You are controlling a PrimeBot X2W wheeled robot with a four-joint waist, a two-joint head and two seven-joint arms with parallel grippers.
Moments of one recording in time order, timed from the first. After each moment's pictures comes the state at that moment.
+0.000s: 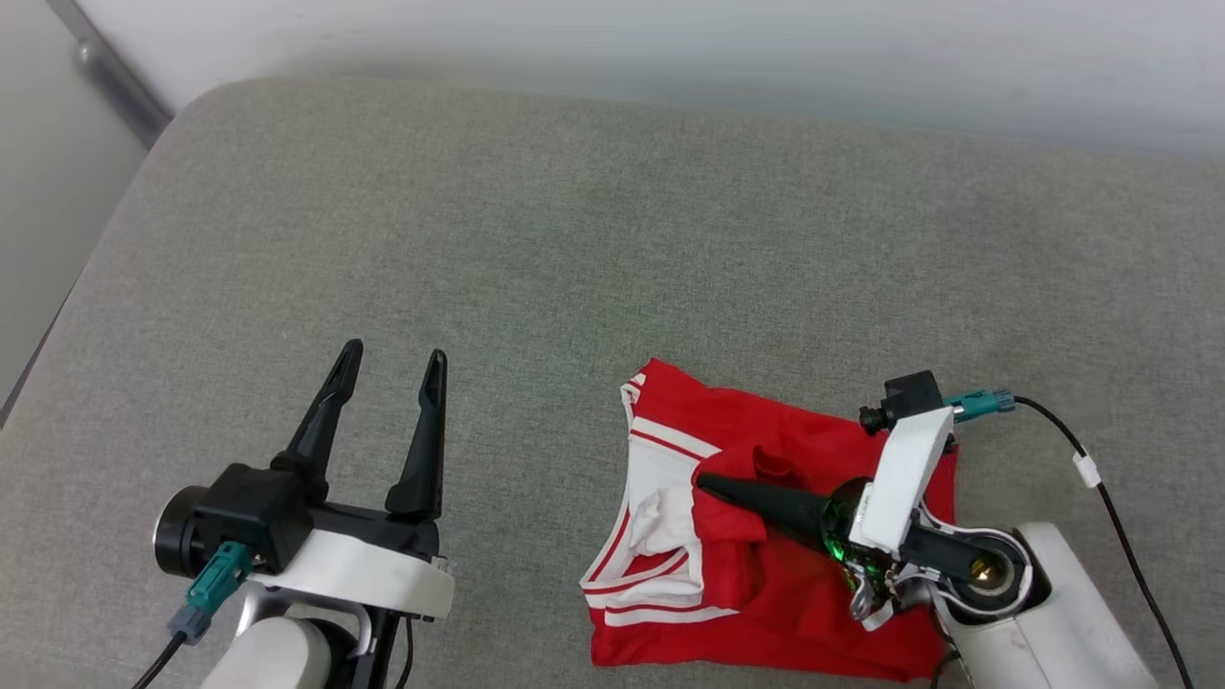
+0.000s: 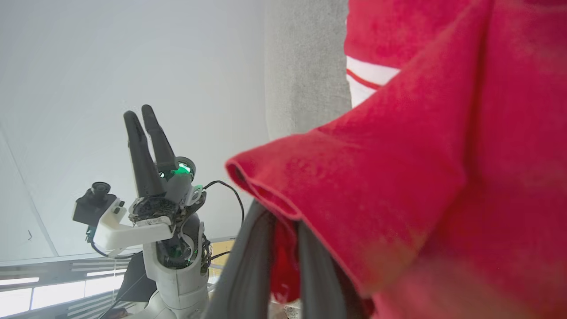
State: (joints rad) left arm -0.17 0.42 -0.41 -0.10 -0.51 0.20 -0.25; right arm -0.37 -0.05 0.18 0.42 1.38 0.13 0.86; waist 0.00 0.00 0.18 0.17
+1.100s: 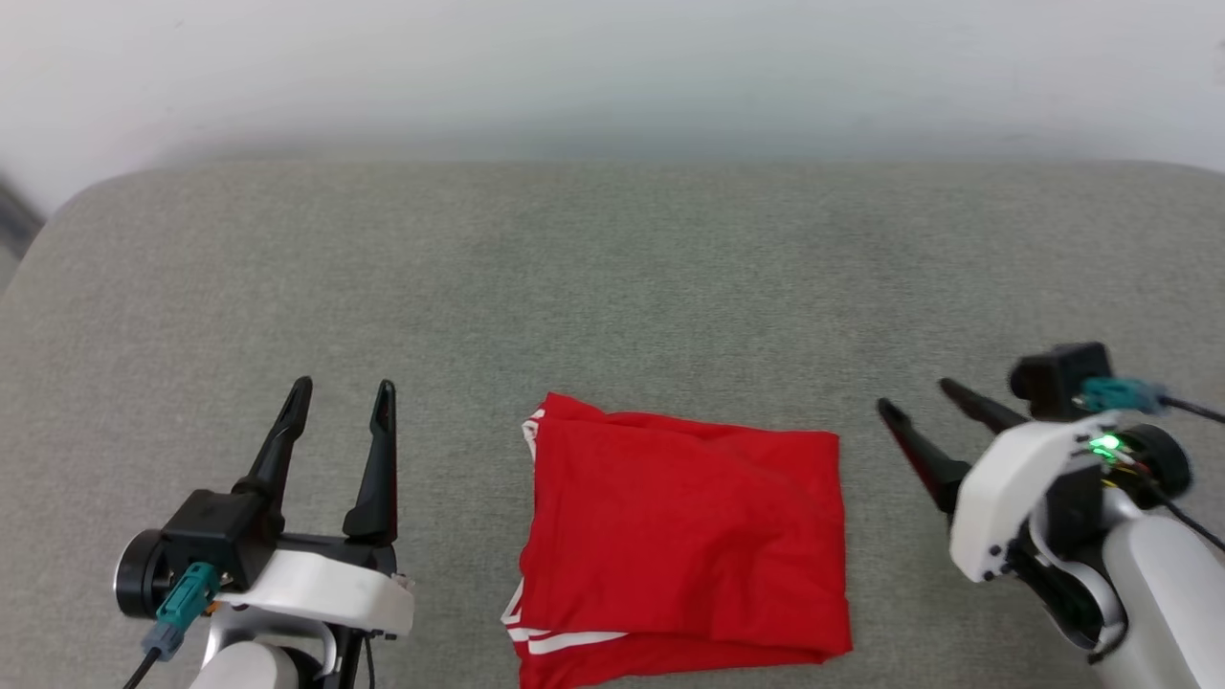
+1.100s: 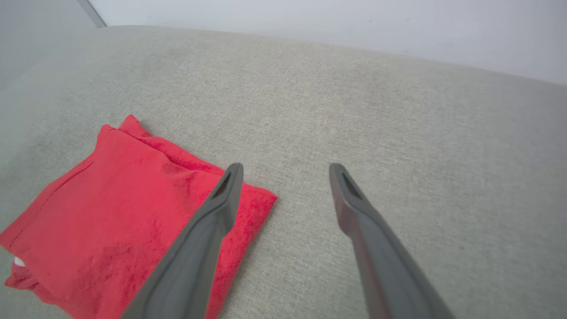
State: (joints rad) left arm -0.12 0.41 -0.35 -0.04 -0.50 0.20 -0.26; right arm -0.35 -0.35 0.33 0.24 0.50 0.13 0.32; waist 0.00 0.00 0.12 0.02
